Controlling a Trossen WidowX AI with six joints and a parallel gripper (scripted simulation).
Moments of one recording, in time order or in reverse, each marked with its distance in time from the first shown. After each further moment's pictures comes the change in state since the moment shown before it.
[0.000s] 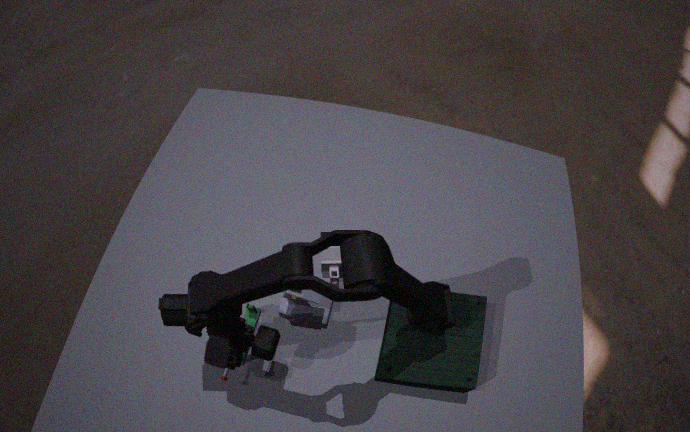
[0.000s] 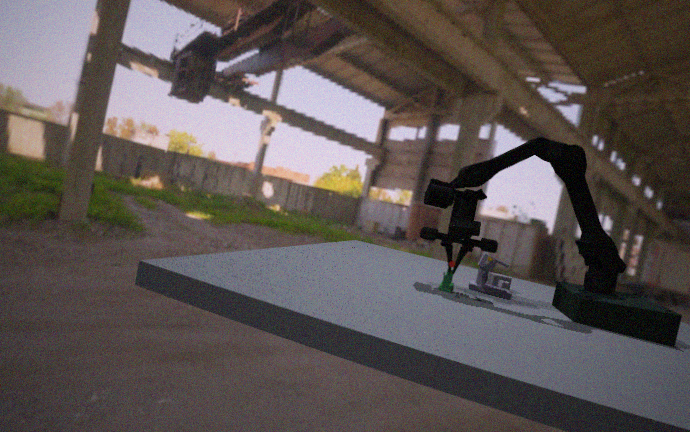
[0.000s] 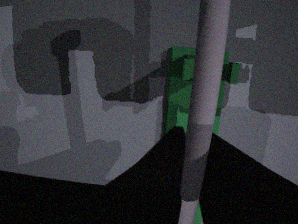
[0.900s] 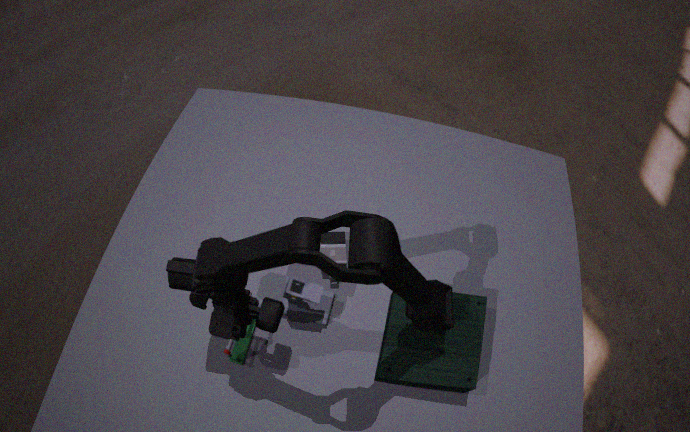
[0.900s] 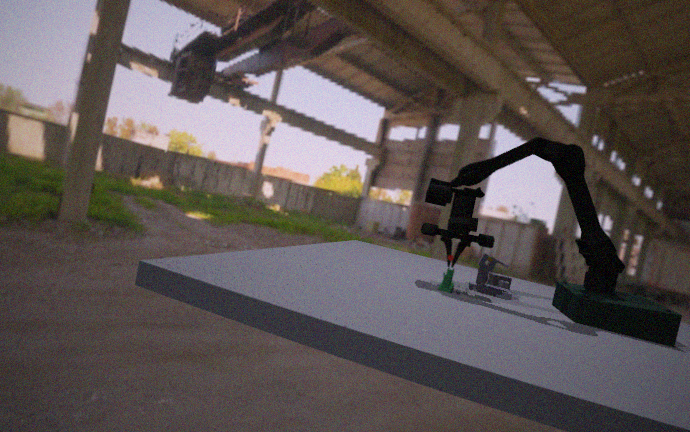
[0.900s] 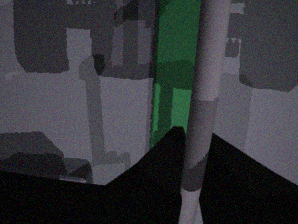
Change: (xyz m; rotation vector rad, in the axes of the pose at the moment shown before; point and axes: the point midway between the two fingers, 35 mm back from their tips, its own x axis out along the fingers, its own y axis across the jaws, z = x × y) arm -0.015 -0.007 -0.055 0.005 0.009 -0.009
